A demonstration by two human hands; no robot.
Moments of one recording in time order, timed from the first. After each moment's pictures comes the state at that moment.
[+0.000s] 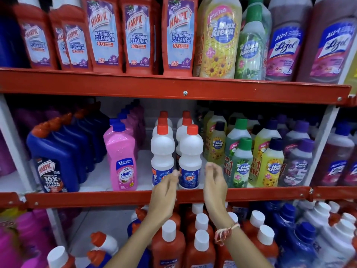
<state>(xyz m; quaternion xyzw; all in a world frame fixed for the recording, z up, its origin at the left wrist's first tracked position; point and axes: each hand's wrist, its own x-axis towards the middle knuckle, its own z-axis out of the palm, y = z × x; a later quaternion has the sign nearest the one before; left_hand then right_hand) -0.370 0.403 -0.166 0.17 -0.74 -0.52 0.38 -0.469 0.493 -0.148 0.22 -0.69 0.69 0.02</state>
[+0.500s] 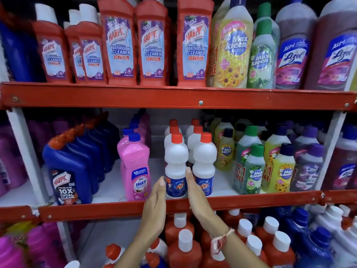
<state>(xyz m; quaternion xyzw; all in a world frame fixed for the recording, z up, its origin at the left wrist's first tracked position) -0.325 0.366 -0.165 0.22 -0.71 -0.55 0.38 -0.415 0.445 -0.141 0.34 -0.65 0.65 -0.21</state>
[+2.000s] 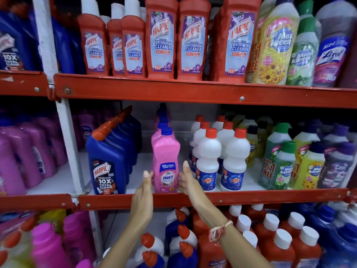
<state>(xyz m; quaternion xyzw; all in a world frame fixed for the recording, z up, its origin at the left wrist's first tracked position) -0.245 0.278 -0.172 0.25 -0.65 -0.59 0.40 -0.356 0.359 -0.147 0.30 -0.69 0.60 -0.27</state>
